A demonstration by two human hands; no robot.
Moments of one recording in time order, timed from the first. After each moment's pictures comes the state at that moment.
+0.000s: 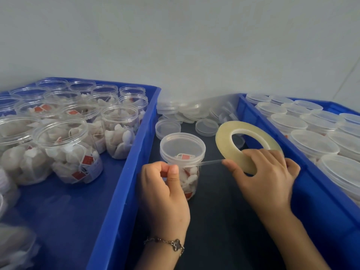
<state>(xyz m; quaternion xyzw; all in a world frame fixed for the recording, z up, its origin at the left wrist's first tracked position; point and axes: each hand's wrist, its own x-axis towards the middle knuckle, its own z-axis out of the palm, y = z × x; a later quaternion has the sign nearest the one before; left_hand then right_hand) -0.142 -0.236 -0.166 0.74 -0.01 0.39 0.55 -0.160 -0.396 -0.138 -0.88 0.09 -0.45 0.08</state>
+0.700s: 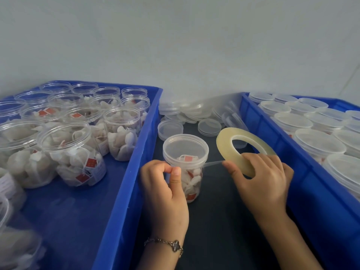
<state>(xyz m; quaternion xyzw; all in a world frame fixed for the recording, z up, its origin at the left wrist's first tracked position) -0.135 -0.232 -0.172 0.74 -0.07 0.39 0.54 -0.153 -0.392 -0.151 -0.87 0.11 -0.46 0.12</state>
